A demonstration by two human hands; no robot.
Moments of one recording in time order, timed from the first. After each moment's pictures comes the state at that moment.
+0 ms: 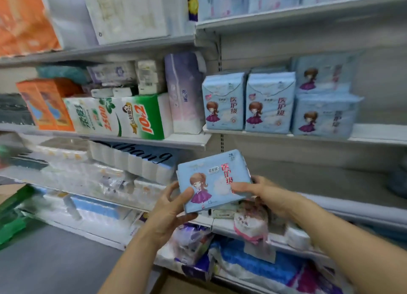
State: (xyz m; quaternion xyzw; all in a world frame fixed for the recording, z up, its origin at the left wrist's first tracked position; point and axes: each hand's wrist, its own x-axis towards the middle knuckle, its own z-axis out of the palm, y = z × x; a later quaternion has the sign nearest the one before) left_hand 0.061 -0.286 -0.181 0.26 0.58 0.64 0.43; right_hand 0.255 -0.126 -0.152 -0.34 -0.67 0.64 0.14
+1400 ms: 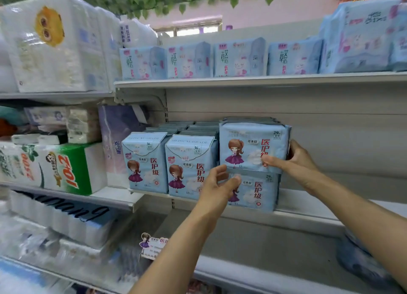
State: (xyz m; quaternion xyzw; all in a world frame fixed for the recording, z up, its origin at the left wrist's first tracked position) left_hand 0.270 0.008 -0.054 0.44 0.55 0.63 0.33; right_hand 0.434 0.144 -0.010 -0.33 -0.71 0.42 0.46
